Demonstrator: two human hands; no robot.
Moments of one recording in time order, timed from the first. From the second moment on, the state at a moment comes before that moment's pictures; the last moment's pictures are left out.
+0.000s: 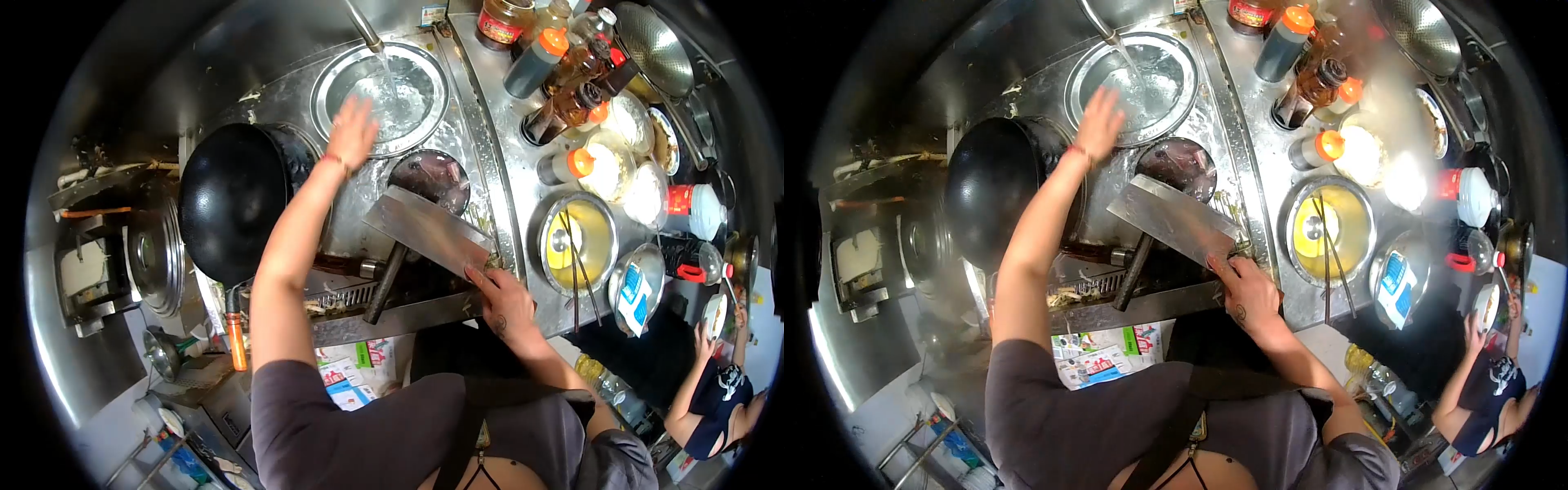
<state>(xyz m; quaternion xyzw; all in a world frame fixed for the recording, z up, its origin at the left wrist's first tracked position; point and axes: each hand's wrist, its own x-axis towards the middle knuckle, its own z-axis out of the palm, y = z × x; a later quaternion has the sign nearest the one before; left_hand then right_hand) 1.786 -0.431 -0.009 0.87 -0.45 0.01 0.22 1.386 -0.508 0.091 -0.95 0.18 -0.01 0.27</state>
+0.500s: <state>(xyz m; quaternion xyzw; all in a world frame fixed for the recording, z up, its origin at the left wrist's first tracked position) 1.684 -0.418 0.053 0.79 -0.47 -0.25 0.32 1.393 -0.526 0.068 -0.96 0.17 -0.04 0.24</state>
